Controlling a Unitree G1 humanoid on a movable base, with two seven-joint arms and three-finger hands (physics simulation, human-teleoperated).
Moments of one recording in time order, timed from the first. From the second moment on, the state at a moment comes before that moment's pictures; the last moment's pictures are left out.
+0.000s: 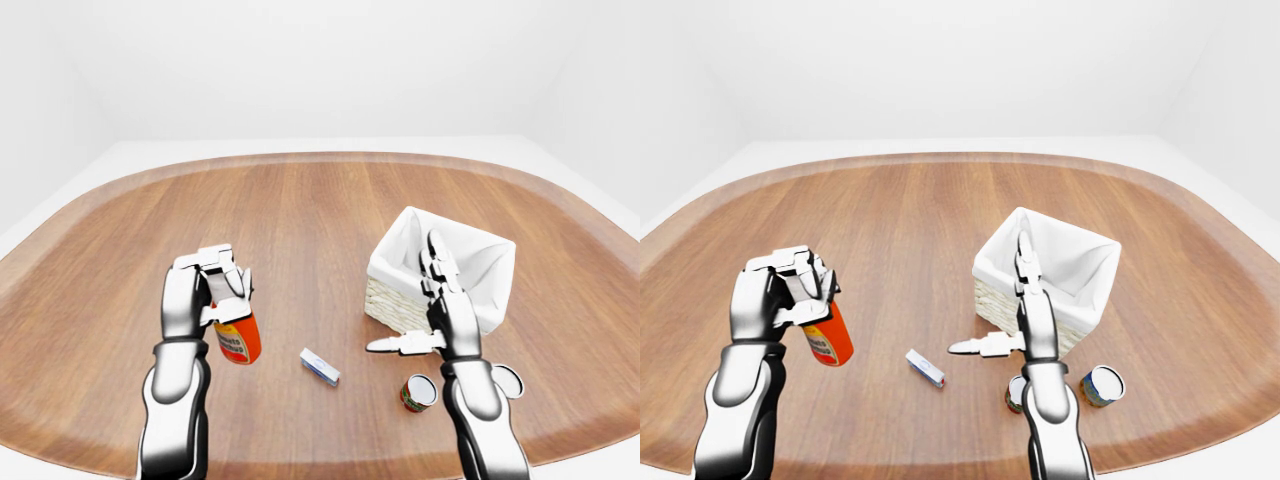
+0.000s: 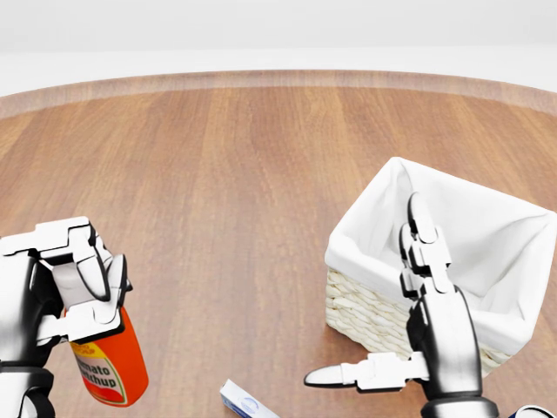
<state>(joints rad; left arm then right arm) 0.03 0.04 0.13 -0.45 0.07 0.09 -0.09 0.19 0.00 0.06 -0.43 -0.12 0.05 0.01</state>
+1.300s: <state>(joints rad) -0.18 -0.17 -0.37 -0.59 0.26 0.09 -0.01 0.21 -0.01 0.07 -0.49 -0.10 0.08 0.02</state>
